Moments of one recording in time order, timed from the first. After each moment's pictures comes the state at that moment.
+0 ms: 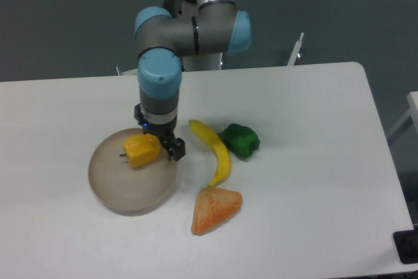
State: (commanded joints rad) arm 1.84 -1.84 -1.77 -1.08 1.47 0.90
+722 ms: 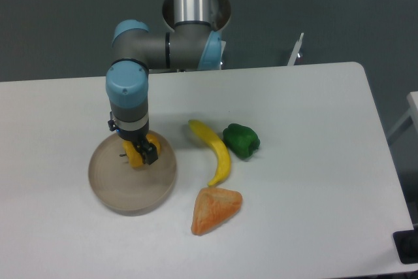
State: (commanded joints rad) arm 1.78 -1.90 -1.77 -1.04 1.47 0.85
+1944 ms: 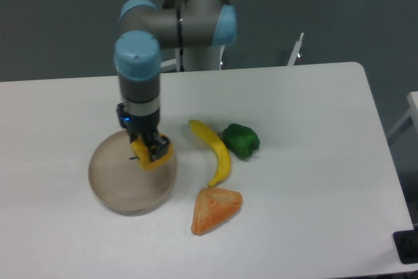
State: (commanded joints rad) arm 1.96 -1.77 -1.68 -1.06 1.45 0.84
